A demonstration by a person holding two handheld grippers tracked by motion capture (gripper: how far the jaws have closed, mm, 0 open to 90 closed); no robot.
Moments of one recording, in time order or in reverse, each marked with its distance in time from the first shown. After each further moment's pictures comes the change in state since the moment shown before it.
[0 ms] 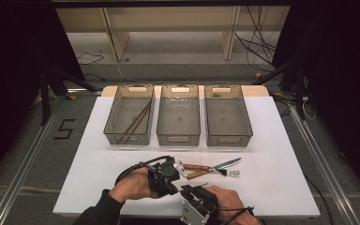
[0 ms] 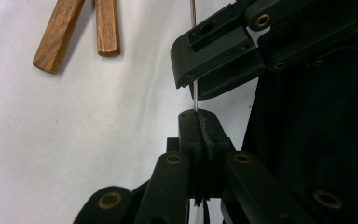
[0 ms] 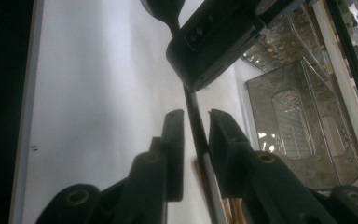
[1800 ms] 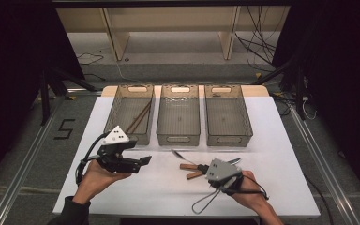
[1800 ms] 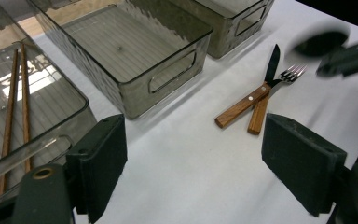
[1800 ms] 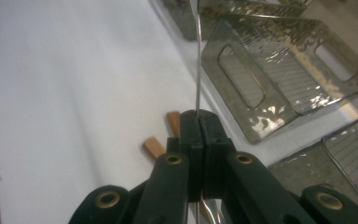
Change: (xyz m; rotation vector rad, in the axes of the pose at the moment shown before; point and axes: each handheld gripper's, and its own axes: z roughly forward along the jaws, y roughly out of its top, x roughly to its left) left arm 0.032 -0.096 -0.079 -0.607 0.352 -0.426; right arm -0.089 -0.039 -0.029 -0.056 0.105 0.565
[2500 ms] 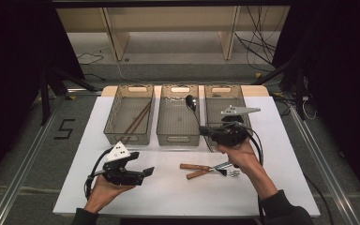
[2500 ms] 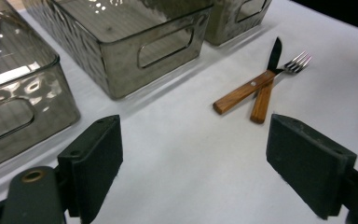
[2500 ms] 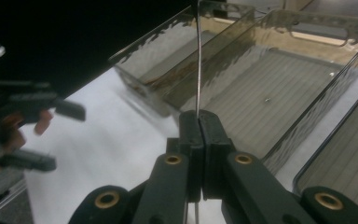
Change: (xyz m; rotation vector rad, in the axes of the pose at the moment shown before) left arm -0.002 -0.048 0.026 -0.064 -0.021 -0.038; right arm -0.103 0.033 0.018 -0.122 0.132 0.614
